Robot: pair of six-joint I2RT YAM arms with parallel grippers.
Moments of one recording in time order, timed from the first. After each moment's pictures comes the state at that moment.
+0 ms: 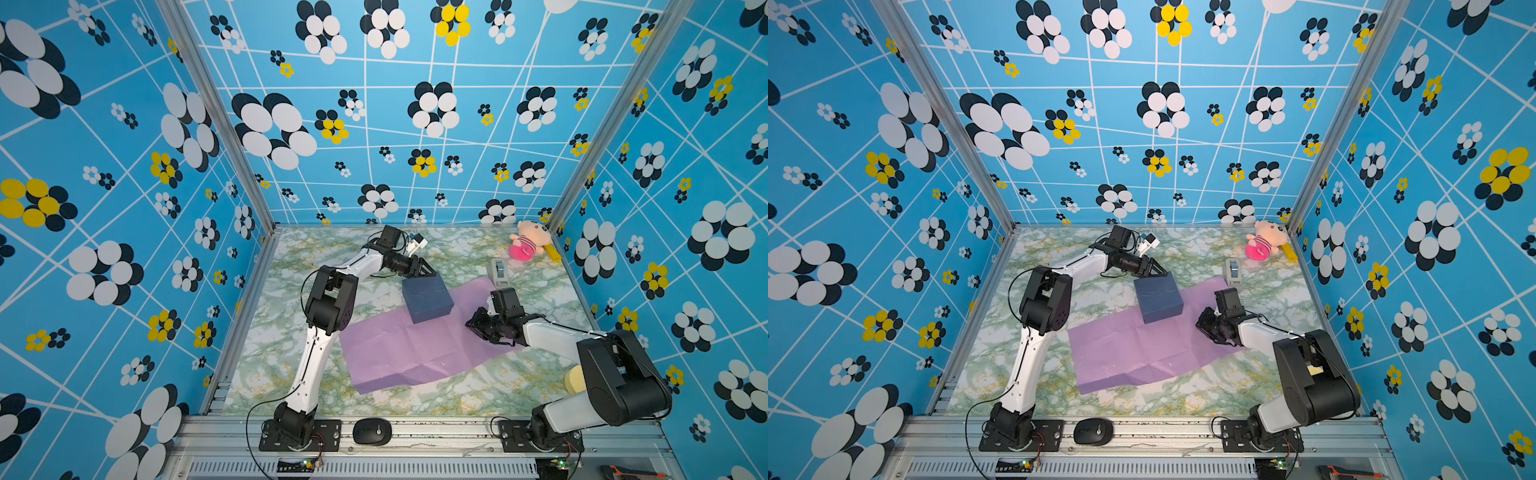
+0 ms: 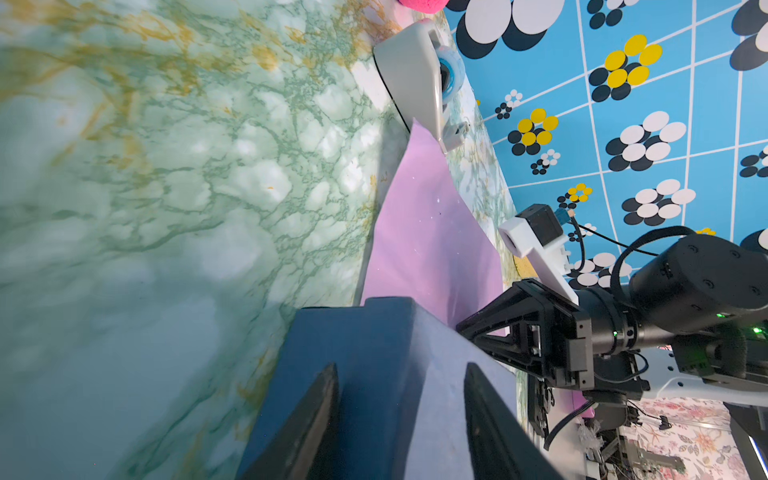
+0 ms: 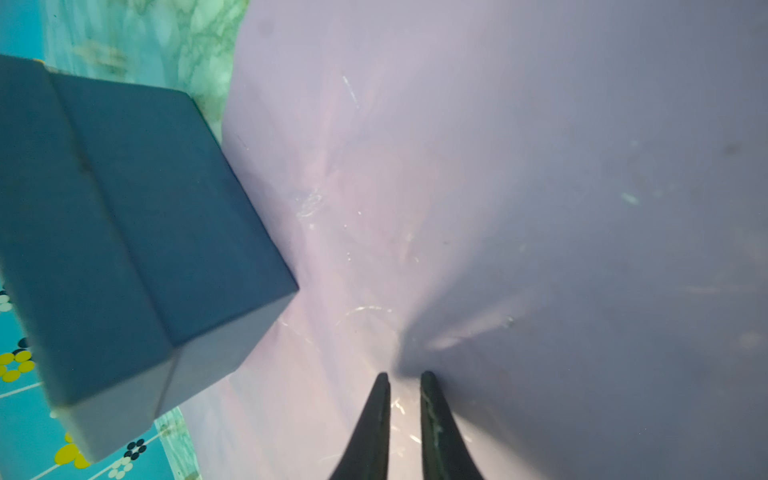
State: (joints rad) left arm -0.42 2.44 1.95 -0.42 1.05 -0.21; right arm 0.27 1.51 0.59 -0.08 -0.26 0.85
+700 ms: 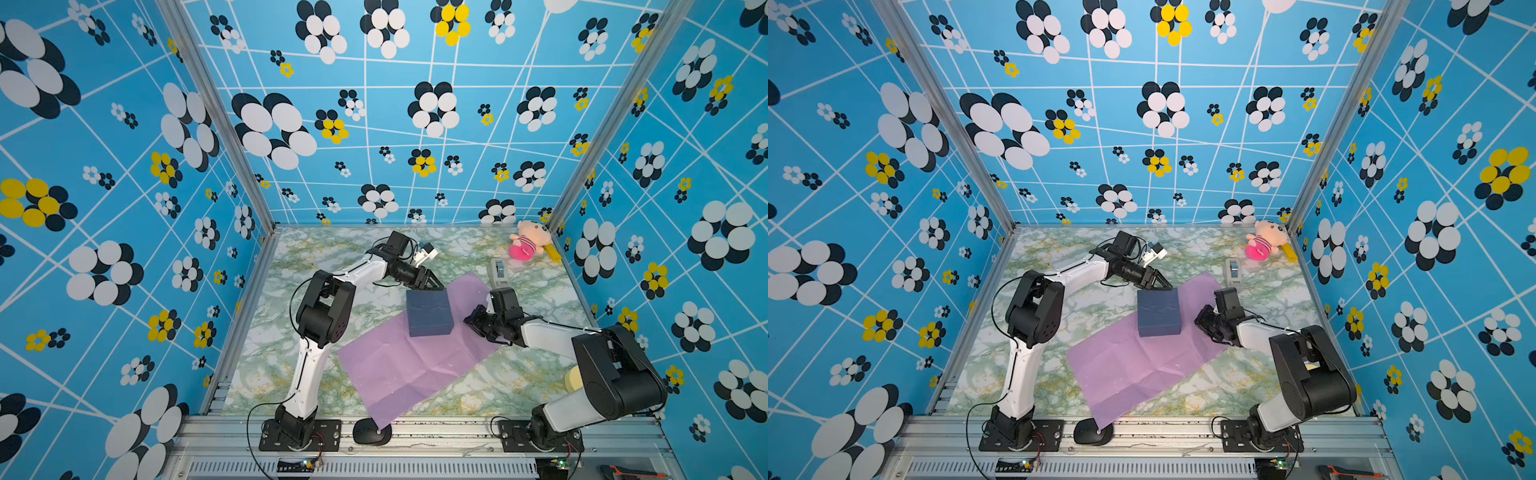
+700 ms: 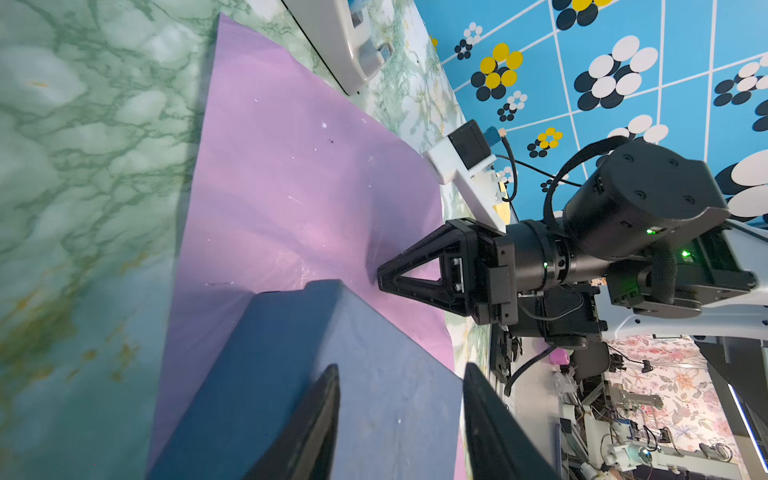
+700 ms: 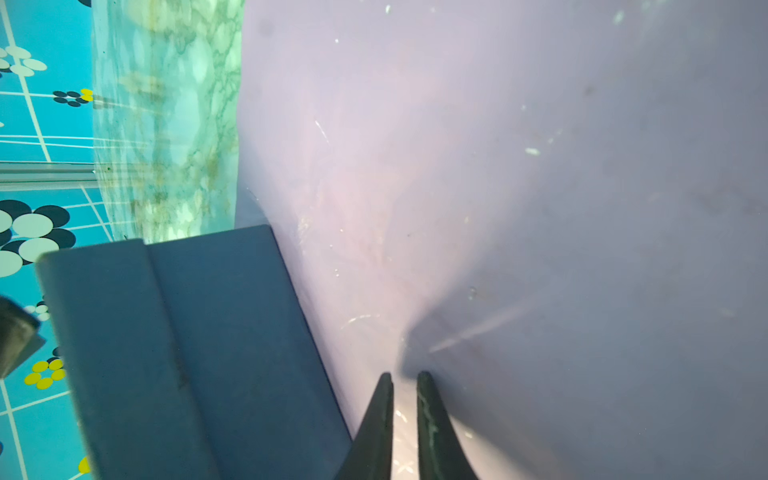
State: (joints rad) left arm -0.50 2.22 1.71 -0.45 1.05 -0.15; right arm 0.27 1.53 0.57 0.03 -0.26 0.88
